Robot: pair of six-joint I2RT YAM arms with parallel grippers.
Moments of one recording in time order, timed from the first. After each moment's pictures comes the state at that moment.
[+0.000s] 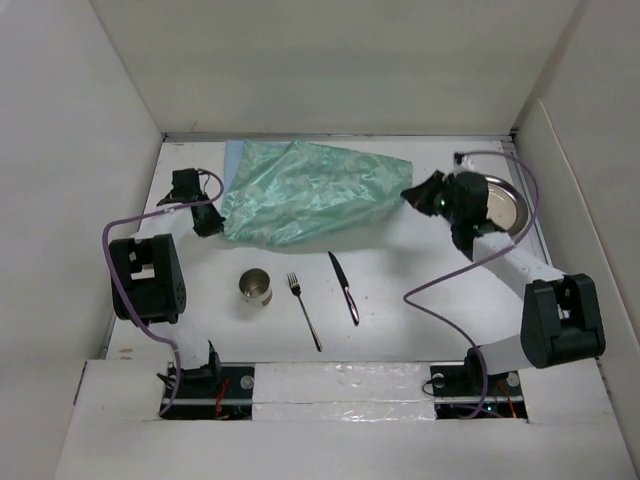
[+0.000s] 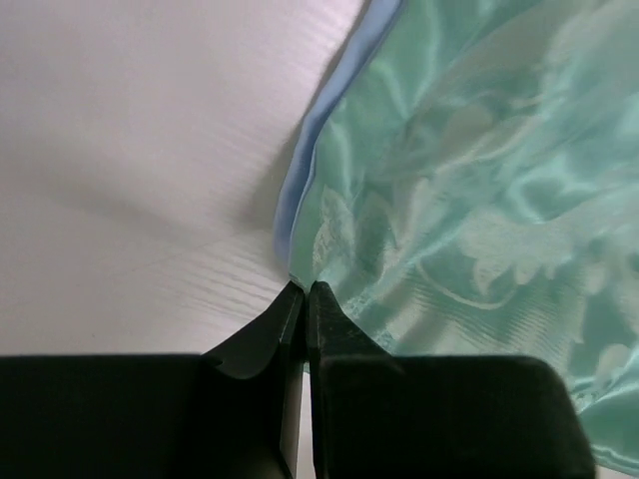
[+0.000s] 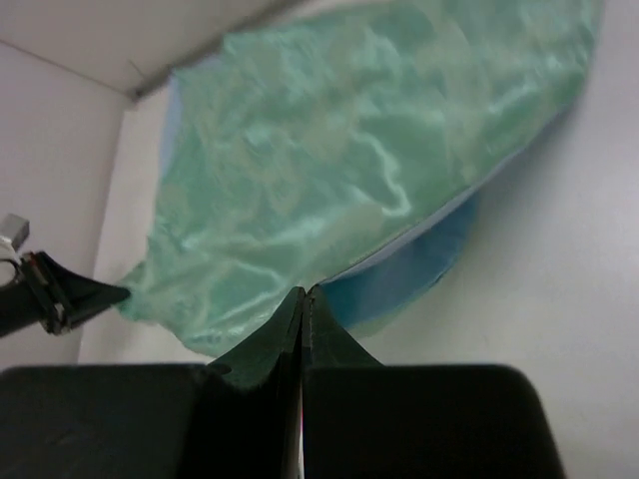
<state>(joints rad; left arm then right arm) 0.10 1.72 1.09 -0.39 0.06 -0.47 0.17 1.41 0.76 0.34 -0.28 0.69</state>
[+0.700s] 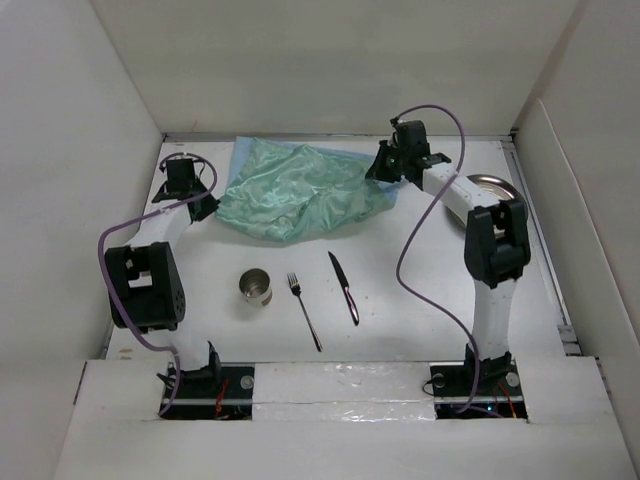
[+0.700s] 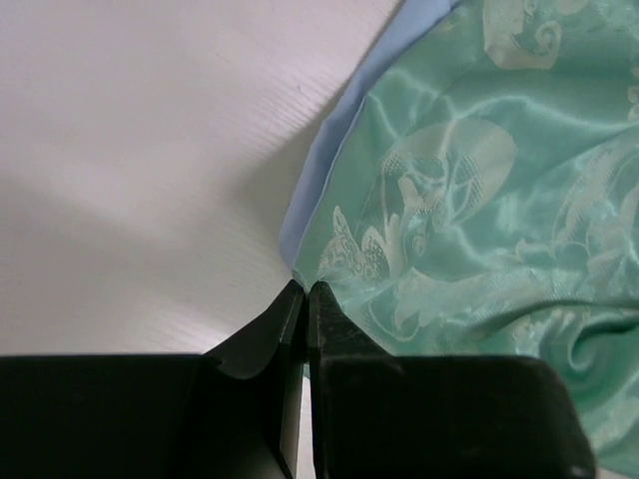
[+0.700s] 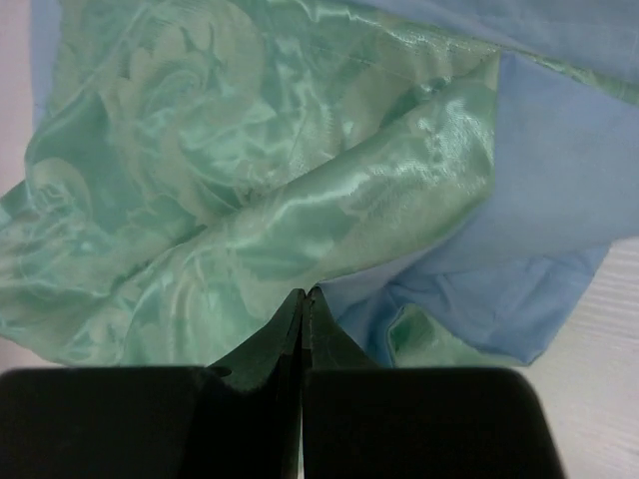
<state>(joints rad) 0.10 1.64 1.12 -0.31 0.00 -0.55 0.30 2.04 1.66 -0.25 -0.22 0.48</state>
